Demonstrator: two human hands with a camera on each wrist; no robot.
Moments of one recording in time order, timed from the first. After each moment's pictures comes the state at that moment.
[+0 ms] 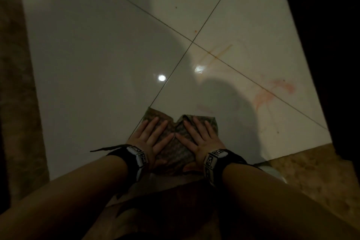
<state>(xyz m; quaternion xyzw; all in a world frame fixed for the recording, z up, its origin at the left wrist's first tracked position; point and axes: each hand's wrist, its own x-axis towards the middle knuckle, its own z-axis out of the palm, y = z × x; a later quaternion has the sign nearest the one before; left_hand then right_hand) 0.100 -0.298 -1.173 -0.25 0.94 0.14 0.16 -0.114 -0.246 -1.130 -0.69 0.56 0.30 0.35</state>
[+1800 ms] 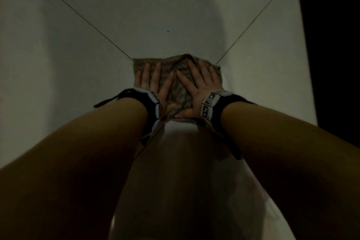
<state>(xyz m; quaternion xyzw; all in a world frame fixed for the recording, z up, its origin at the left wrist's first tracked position) -0.064 -0.539 -1.152 -0.51 0.81 0.15 0.25 -0.232 -0.526 -1.145 -0.77 0.57 0.19 0.21</state>
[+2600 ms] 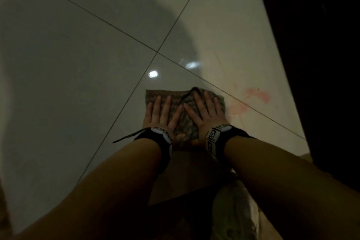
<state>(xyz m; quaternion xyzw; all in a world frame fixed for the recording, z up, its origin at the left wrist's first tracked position) -0.077 -0.339 -1.137 -0.39 0.83 0.18 0.36 -0.230 -0.299 -1.139 -0.68 0.63 0.24 0.29</state>
